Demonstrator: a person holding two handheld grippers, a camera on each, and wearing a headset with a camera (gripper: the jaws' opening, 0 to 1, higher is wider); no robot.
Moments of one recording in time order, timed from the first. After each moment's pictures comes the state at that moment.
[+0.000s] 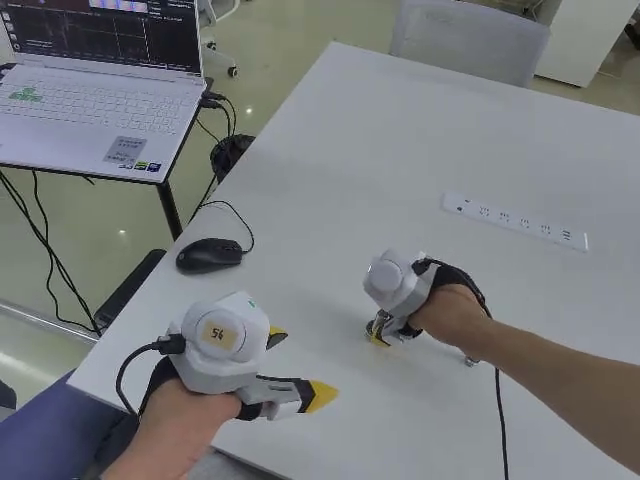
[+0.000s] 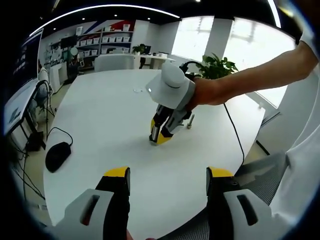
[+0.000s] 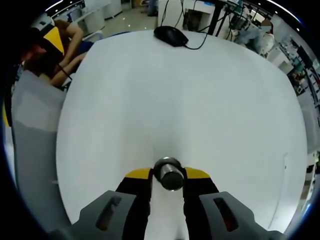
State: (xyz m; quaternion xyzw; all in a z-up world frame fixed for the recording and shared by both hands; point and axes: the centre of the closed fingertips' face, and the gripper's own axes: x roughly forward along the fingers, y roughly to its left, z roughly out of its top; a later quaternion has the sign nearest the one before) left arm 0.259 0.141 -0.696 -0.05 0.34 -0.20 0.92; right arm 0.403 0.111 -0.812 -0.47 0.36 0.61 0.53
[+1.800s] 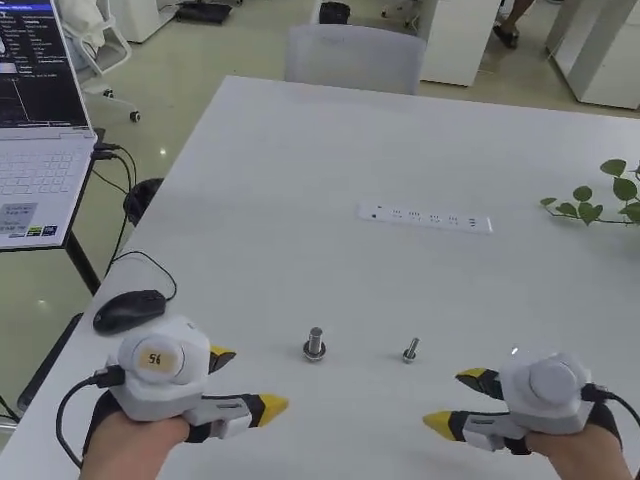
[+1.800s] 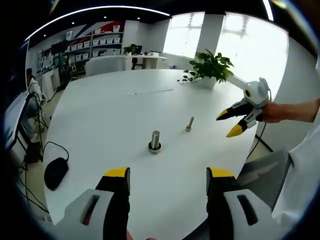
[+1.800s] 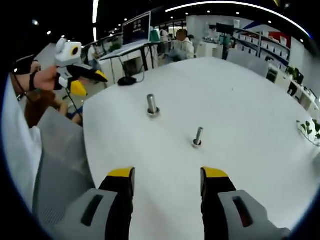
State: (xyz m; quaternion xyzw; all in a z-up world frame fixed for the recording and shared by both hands) left arm 0.288 0.138 -0.694 -0.02 0.34 -0.23 0.91; right arm 0.363 -0.096 -0.741 -0.17 0.34 0.50 0.77
